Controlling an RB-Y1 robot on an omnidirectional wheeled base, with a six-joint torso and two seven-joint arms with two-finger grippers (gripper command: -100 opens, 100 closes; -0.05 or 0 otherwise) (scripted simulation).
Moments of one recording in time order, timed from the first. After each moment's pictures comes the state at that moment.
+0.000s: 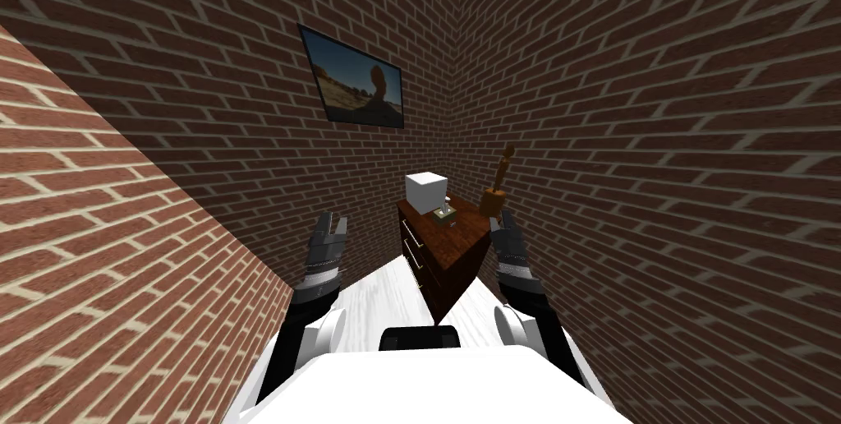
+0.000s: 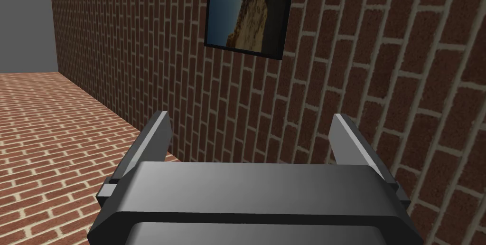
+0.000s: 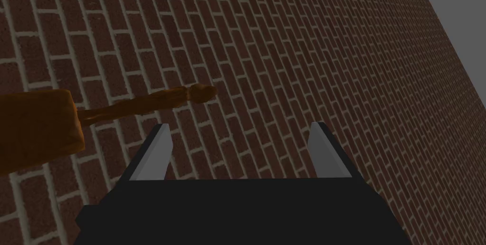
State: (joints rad) left arm 0.51 -0.03 0.02 -2.21 -0.07 -0.57 -0.07; right arm 0.54 0.02 0.01 -2.27 -0.01 -0.43 0.14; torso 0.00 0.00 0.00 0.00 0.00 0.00
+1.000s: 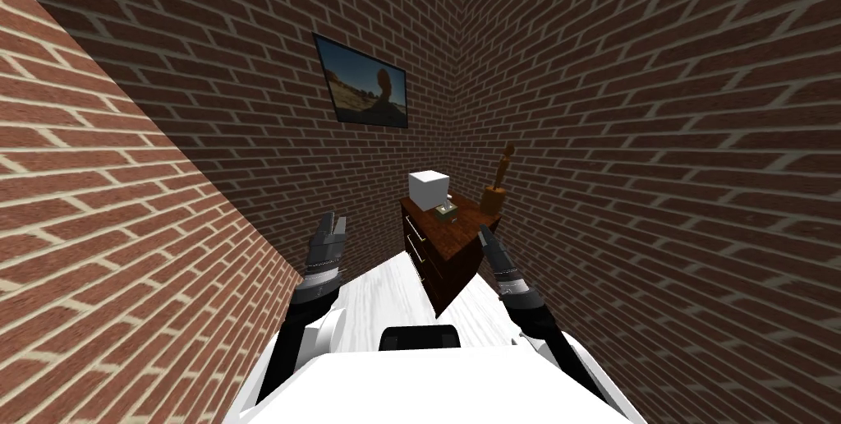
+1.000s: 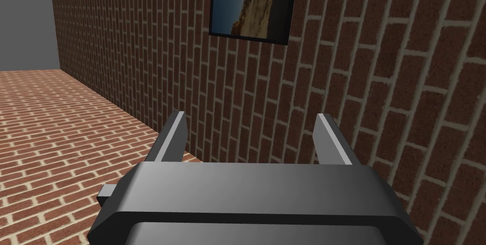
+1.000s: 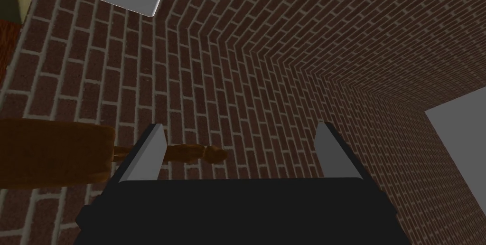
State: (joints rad) left arm 0.51 -0.03 0.02 -2.21 -0.07 -0.57 -0.07; right arm 0.63 -0.26 0.09 -2.23 0.03 -0.40 0.20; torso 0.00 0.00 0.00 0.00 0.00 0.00
